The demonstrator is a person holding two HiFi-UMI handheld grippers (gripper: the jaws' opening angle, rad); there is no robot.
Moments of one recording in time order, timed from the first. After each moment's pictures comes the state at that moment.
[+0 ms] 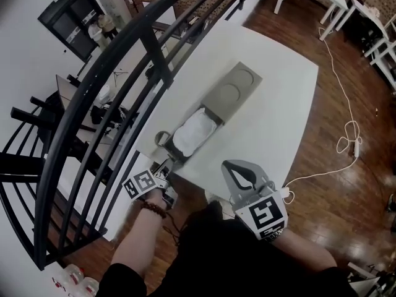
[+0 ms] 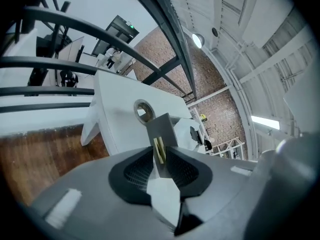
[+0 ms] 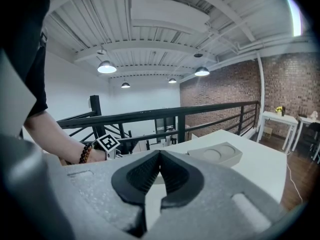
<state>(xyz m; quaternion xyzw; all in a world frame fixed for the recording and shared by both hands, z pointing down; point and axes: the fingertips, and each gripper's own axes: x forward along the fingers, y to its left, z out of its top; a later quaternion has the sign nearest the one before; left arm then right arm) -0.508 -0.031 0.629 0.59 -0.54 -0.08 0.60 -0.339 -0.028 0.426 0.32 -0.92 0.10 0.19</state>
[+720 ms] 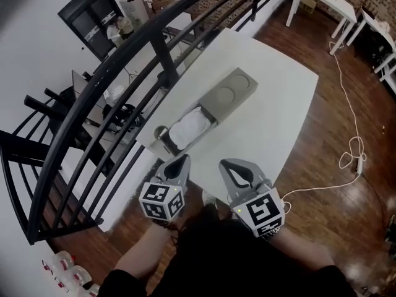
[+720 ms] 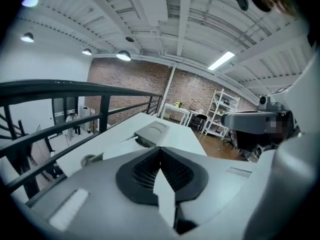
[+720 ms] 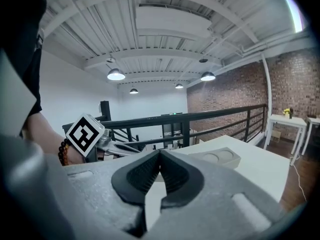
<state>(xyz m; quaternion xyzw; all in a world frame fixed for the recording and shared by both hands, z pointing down) -0.381 -0.015 0.473 0.78 -0.57 0.09 0.26 -0.294 -0.004 0.398 0.28 -0.94 0.08 0.17</state>
